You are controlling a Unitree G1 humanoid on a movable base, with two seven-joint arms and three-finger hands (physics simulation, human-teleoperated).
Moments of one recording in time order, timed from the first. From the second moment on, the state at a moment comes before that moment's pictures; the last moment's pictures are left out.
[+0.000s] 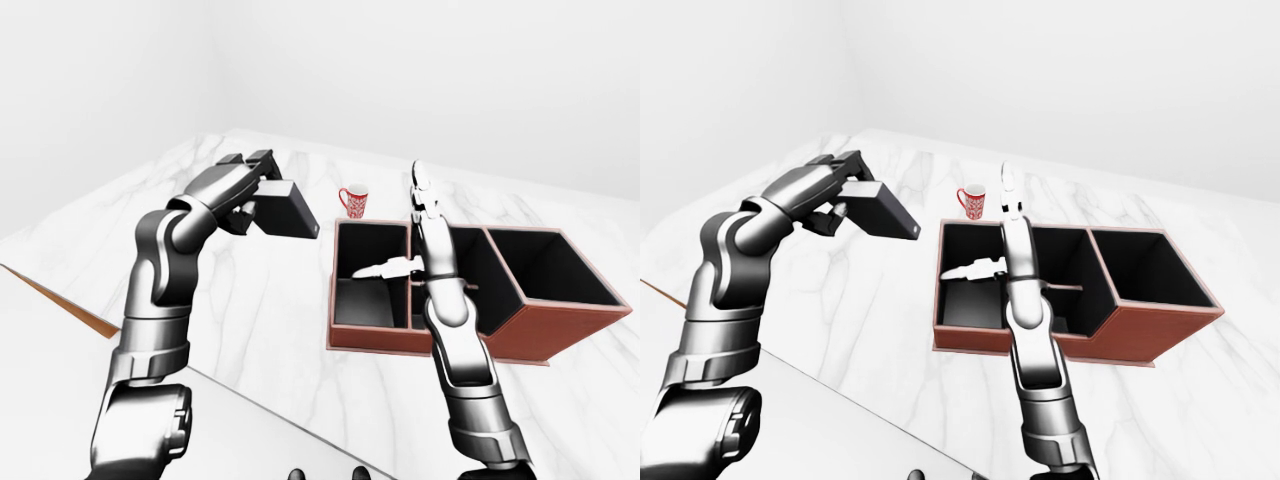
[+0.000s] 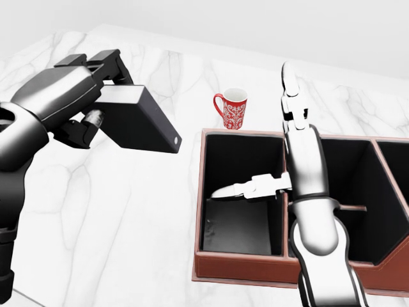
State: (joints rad) left arm -0.73 0.37 0.08 0.13 0.86 -0.09 -0.66; right arm -0.30 -0.04 0.01 -0.14 -0.26 0.09 -0.04
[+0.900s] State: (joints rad) left arm -0.74 0.34 0.07 0.04 0.89 -0.09 -0.70; right arm -0.41 0.01 0.06 -0.01 -0.54 0.09 -0.04
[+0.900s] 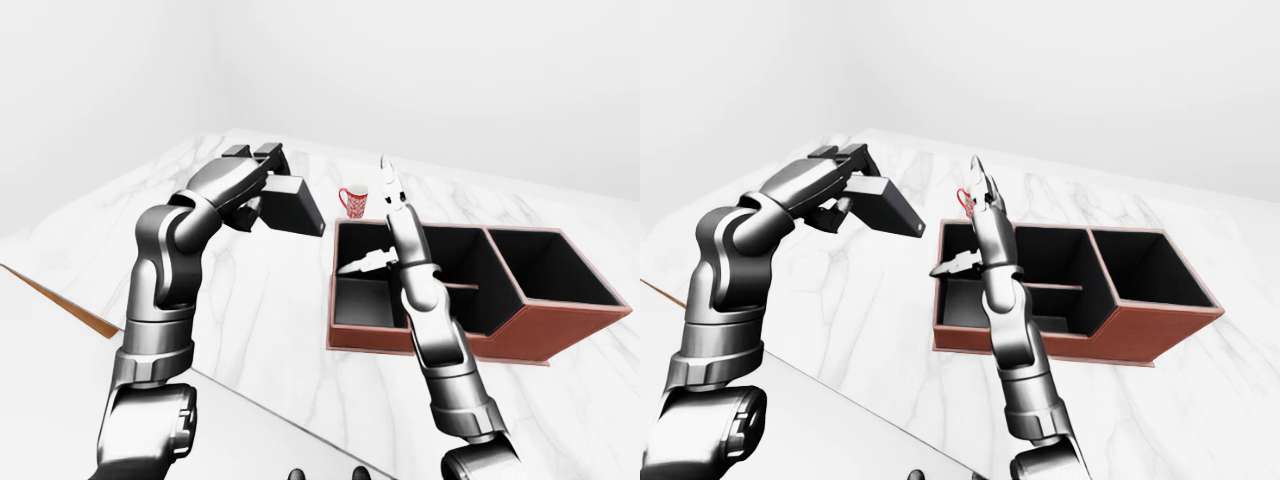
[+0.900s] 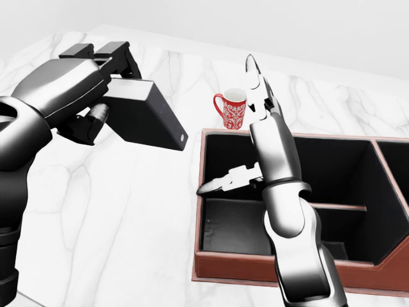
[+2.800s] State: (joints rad) left arm -0.63 0.27 0.05 -0.16 0.87 -0.09 -0.70; right arm -0.62 0.13 0.12 0.17 -0.51 0.09 -0.09
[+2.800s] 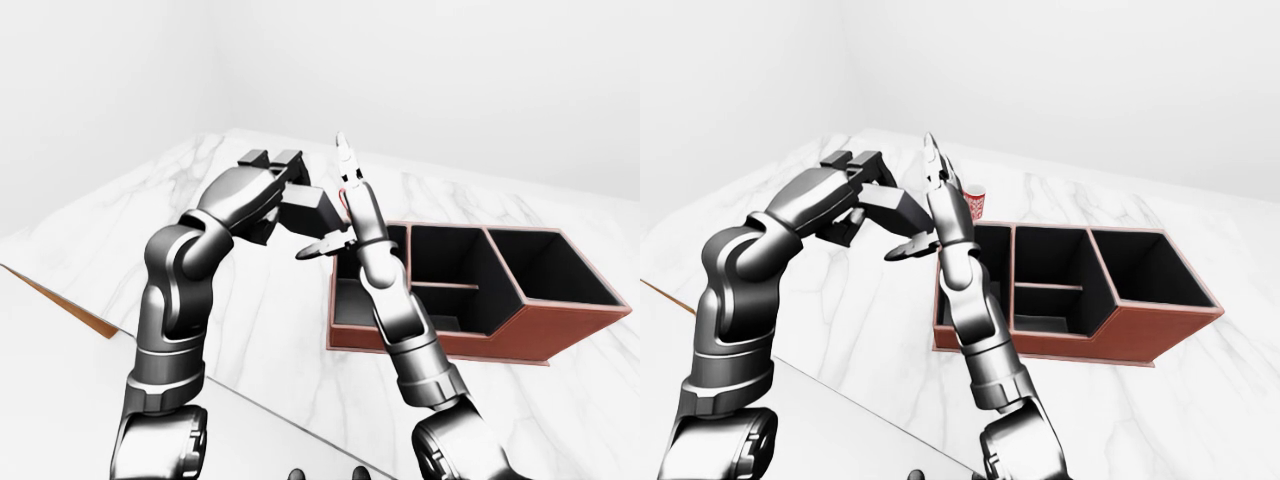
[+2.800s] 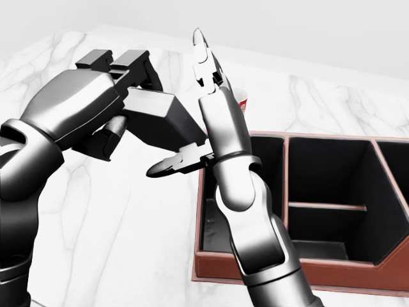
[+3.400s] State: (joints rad) left arm -0.61 0.26 0.05 -0.20 0.85 -0.09 -0.70; right arm -0.62 0.13 0.12 0.20 -0.49 0.09 -0.10
